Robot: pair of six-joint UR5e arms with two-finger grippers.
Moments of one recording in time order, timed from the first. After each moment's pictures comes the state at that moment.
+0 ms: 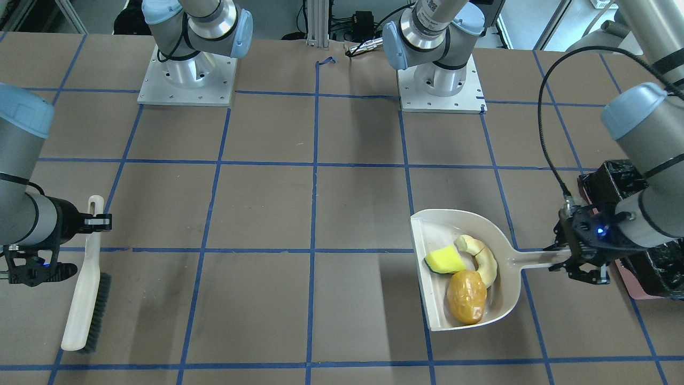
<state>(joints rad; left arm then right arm) -1.17 -1.97 -1.46 -1.39 1.46 1.93 1.32 -1.14 1.49 -1.60 -1.71 -0.30</state>
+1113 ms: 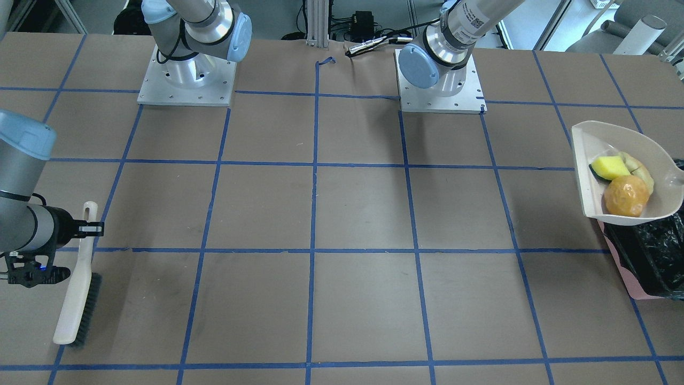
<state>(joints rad) -0.71 -2.03 -1.15 -1.65 1.57 2.67 1.26 -1.10 1.59 -1.72 -1.75 -0.30</state>
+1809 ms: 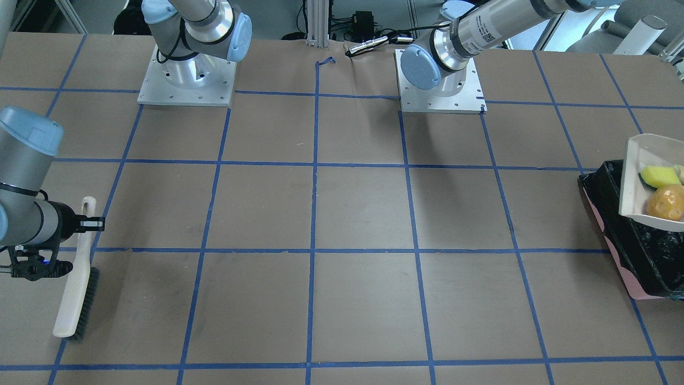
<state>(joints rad) -0.69 -2.19 -0.95 -1.53 1.66 2.92 1.25 -1.12 1.63 -1.75 -1.79 -0.29</state>
